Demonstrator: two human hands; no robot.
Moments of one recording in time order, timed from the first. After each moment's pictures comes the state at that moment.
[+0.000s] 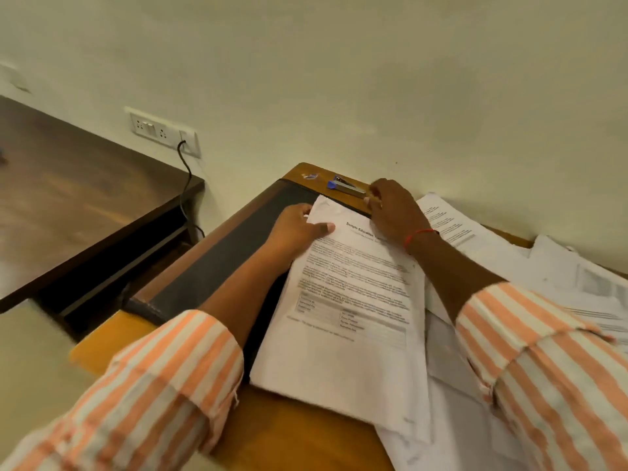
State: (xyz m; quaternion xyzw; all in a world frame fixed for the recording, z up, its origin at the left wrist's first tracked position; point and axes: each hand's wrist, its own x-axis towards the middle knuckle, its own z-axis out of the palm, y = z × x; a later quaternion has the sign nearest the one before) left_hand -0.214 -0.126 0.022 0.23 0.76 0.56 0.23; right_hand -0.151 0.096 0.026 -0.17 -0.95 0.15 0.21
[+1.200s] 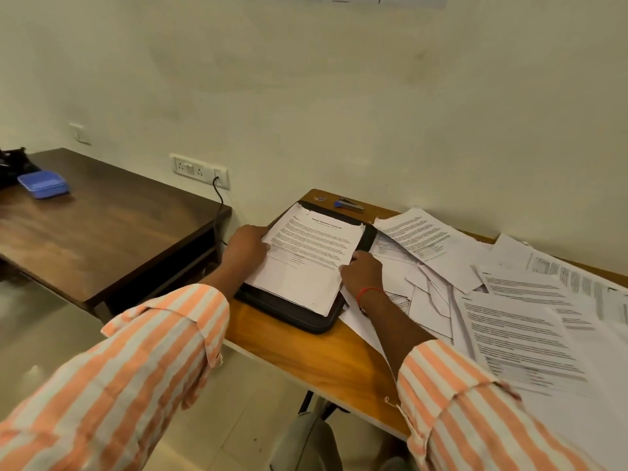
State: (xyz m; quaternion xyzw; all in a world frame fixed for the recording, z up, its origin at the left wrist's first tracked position) left_hand -0.230 -0.261 0.013 0.25 0.92 0.29 0.01; right_hand -0.061 -0.081 0.000 -0.36 -0.82 0.39 0.22
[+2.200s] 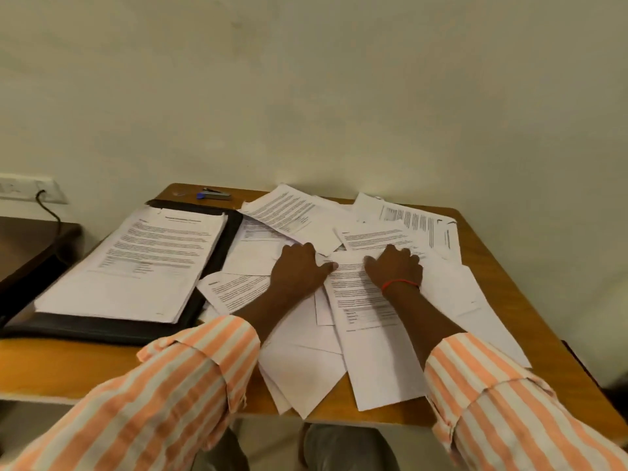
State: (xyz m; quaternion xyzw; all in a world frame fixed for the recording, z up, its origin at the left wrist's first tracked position) left_hand 0.026 -0.016 -0.007 0.47 0.84 0.27 0.05; right_hand 0.186 0.088 0.019 -0.60 -0.78 0.11 0.12
